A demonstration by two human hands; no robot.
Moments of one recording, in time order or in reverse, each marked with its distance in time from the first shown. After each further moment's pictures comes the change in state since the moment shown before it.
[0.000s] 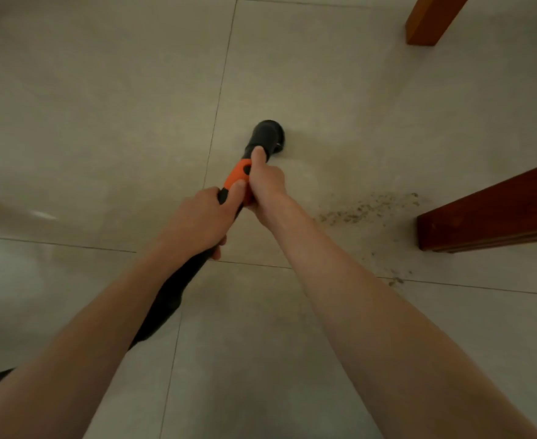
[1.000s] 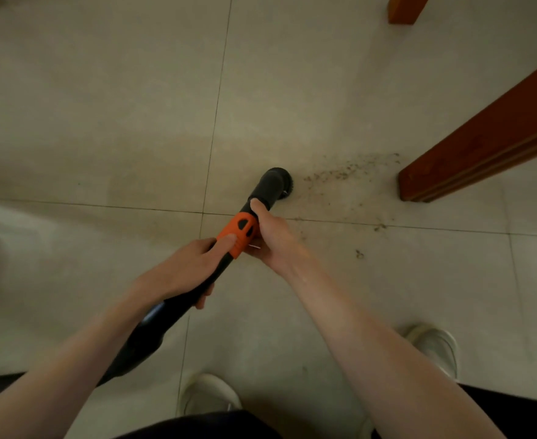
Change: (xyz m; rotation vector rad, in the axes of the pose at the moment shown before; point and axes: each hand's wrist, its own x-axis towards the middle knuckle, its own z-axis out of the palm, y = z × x) left_hand -0.112 -0.083 0.015 -0.126 -0.400 -0.100; right_hand -0.094 0.108 -0.040 0.141 -0.164 0.233
